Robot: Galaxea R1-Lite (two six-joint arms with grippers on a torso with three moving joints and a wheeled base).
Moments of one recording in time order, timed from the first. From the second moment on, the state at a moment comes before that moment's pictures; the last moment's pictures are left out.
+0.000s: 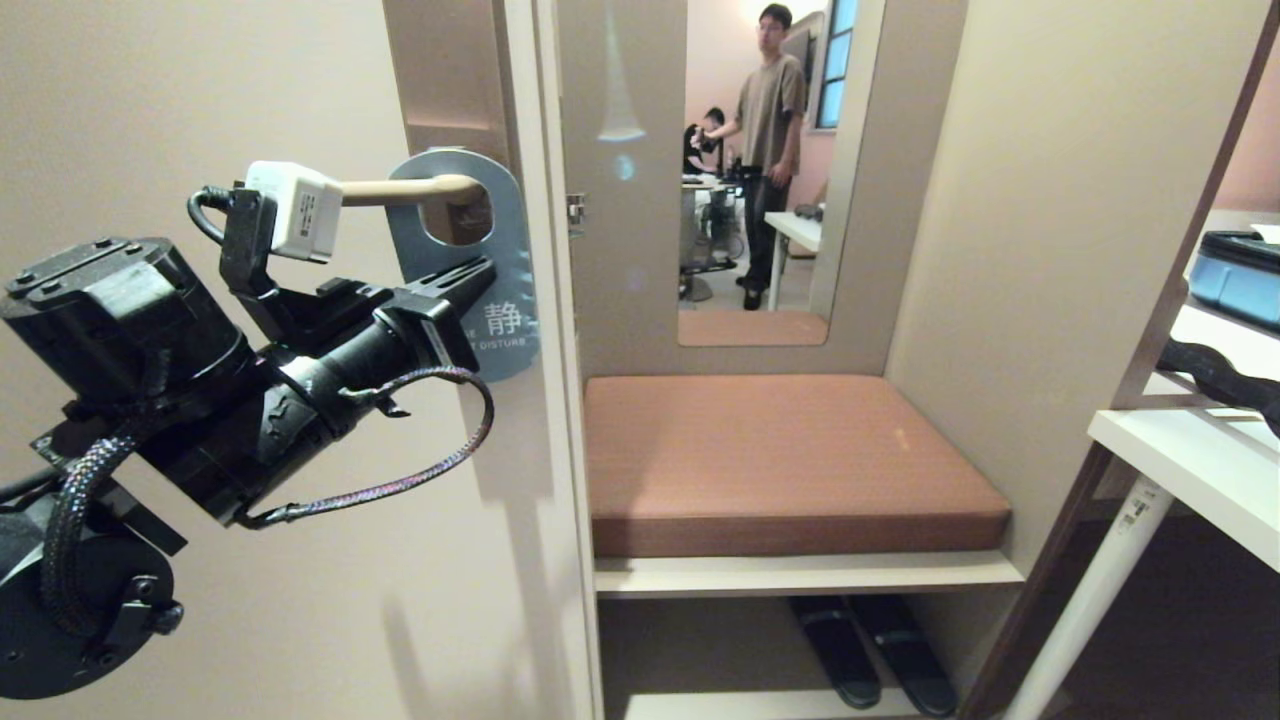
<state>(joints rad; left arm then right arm) -0.44 1.61 -0.70 -1.11 -0.07 -0.05 0.00 0.00 0.00 0.01 0.01 -0.08</state>
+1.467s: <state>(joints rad) -0.41 1.43 -0.43 -1.13 -0.07 -0.04 0.00 0.00 0.00 0.01 0.01 -0.08</state>
